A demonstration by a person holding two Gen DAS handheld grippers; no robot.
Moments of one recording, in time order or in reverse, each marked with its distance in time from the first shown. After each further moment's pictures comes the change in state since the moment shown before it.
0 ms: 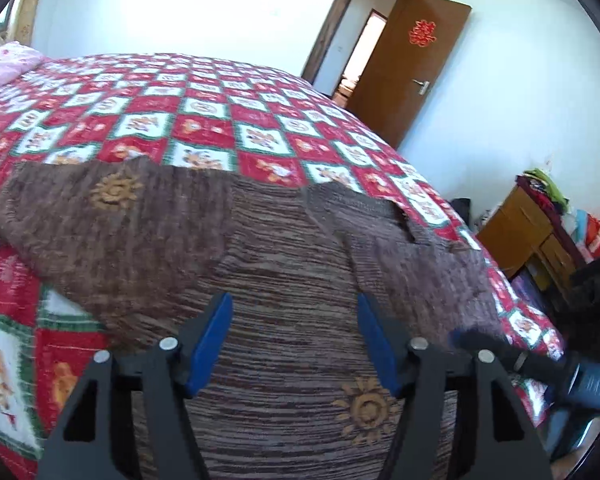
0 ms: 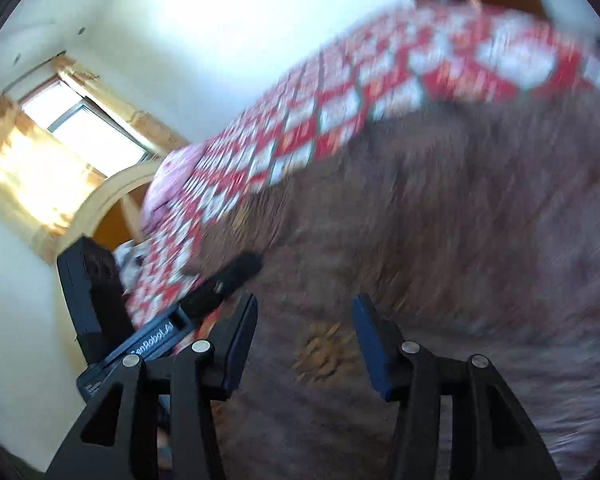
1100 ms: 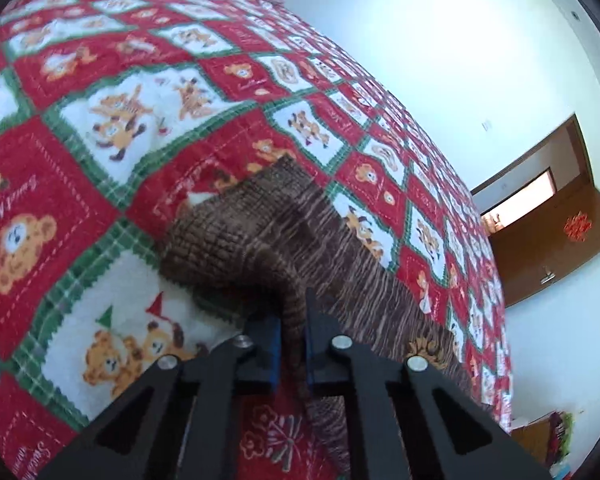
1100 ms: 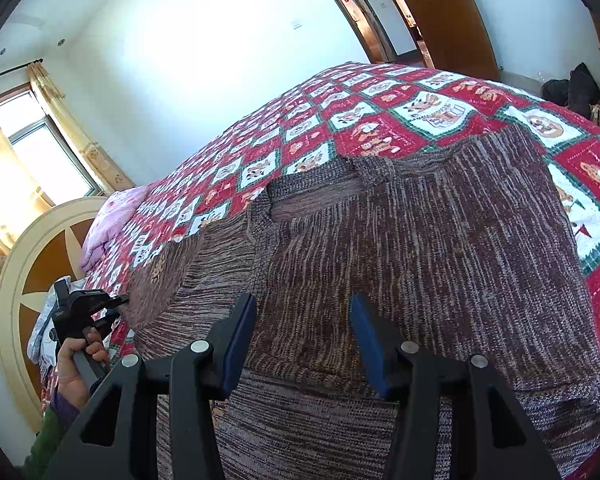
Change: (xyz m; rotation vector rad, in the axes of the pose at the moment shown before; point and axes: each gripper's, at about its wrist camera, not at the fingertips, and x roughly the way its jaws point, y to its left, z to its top) left arm -0.002 0.236 0.044 -0.703 -0.156 0.297; right arm -0.009 -0.056 0.000 -0.001 -0.162 -0.192
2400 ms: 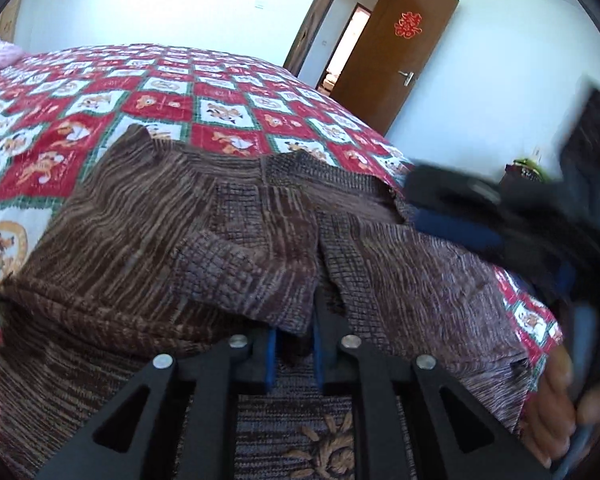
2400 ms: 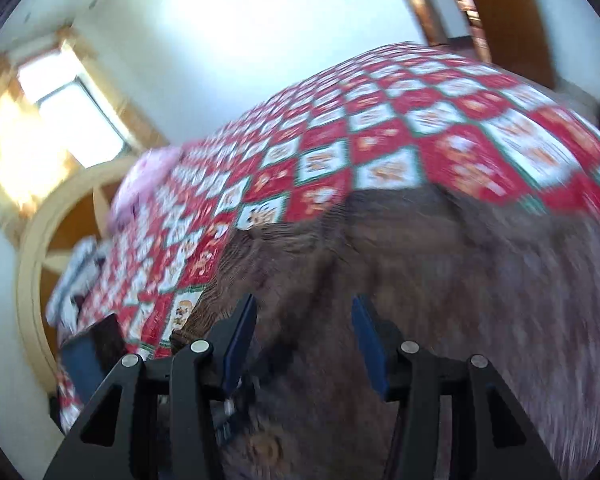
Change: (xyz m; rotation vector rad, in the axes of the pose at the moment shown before) left arm -0.031 -0.176 -0.221 0.703 0.204 -0.372; right arm 0.056 0.070 0.066 -0.177 0.162 0.113
